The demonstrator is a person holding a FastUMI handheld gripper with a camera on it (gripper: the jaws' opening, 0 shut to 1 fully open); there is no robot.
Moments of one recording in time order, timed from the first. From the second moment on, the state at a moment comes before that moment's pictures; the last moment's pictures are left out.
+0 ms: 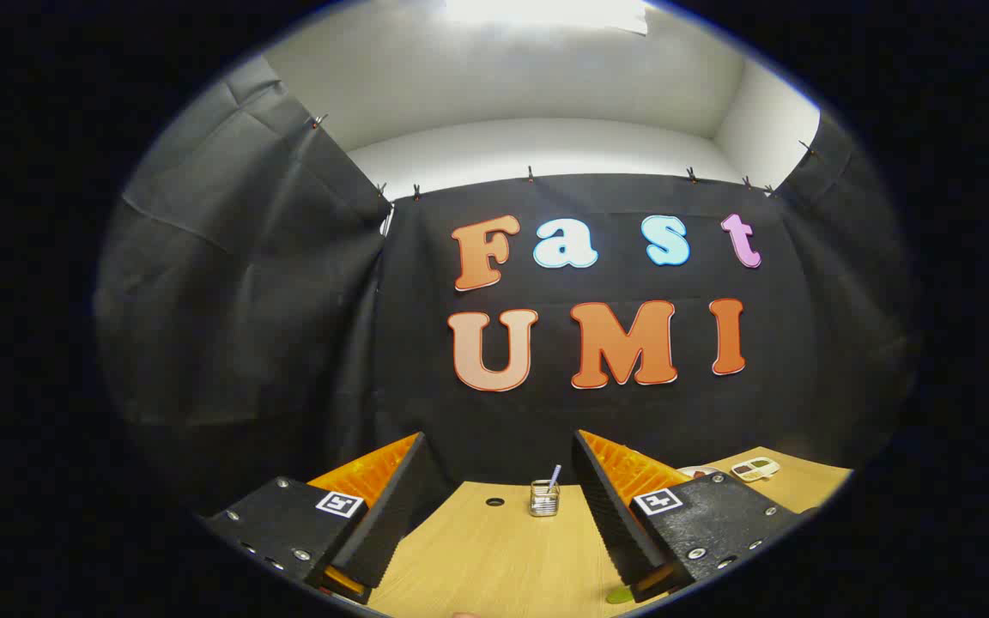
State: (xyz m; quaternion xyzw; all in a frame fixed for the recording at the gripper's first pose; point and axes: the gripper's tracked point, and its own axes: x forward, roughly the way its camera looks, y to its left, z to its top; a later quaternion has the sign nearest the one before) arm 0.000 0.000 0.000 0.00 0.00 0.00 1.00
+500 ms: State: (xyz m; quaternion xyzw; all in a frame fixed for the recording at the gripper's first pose) arm -0.005 -0.008 -0.004 0.02 0.01 -0.01 1.00
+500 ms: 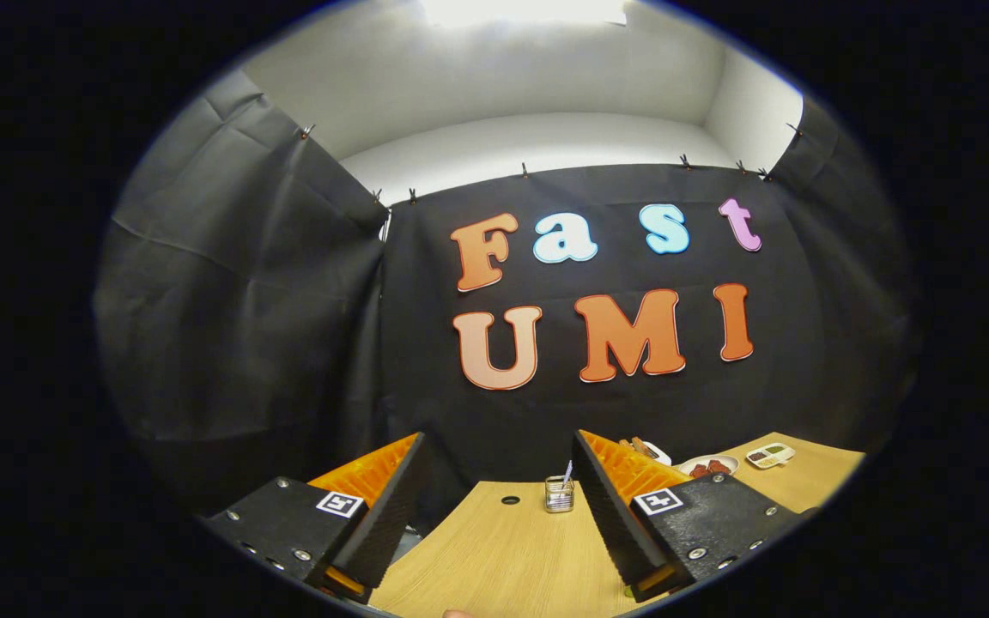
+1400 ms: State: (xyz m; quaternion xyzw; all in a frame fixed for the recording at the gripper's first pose) arm -0.004 -0.042 -0.026 0.01 0.03 -0.05 1.00
